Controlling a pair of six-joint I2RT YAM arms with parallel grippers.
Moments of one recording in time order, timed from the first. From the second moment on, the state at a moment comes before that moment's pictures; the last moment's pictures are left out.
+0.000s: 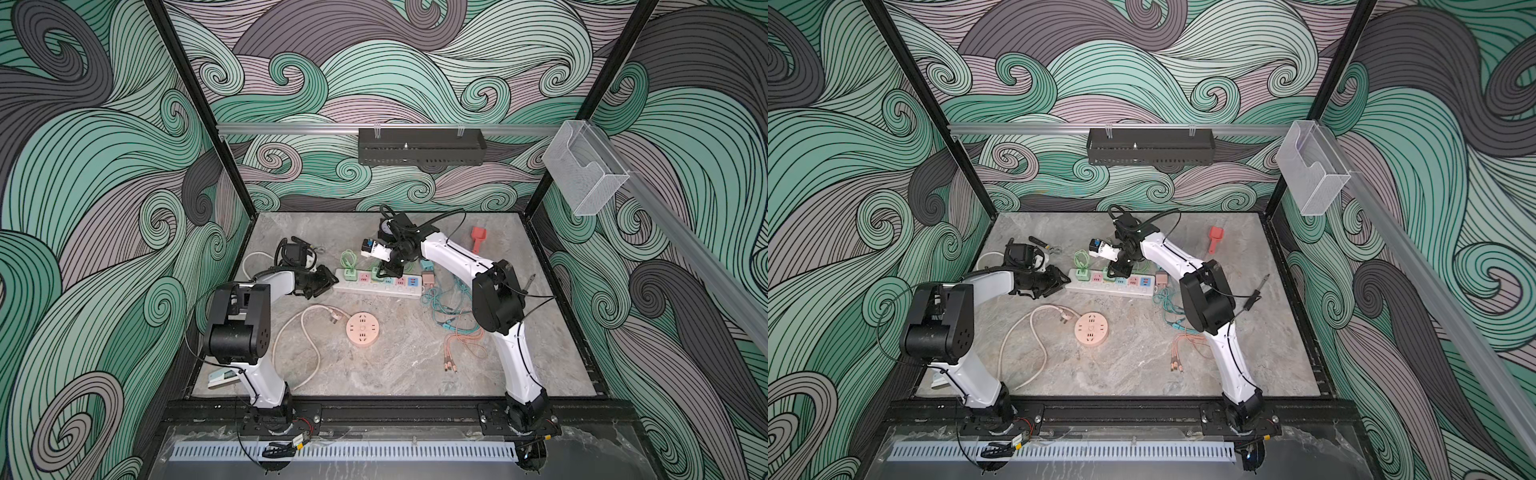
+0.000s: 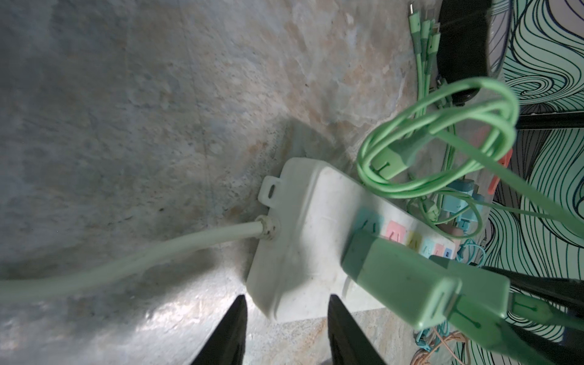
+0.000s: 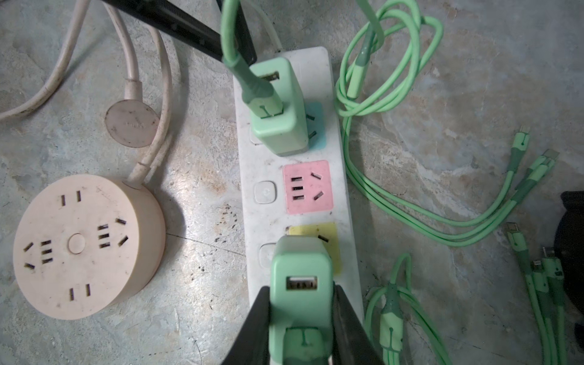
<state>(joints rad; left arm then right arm) -0.02 1.74 0.95 -0.26 0.48 -0.53 0.61 2.26 1.97 -0.85 -0.42 -0.70</state>
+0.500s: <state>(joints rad) -0.02 1.75 0.95 -0.26 0.50 -0.53 0.62 2.28 1.99 -0.84 -0.41 -0.70</state>
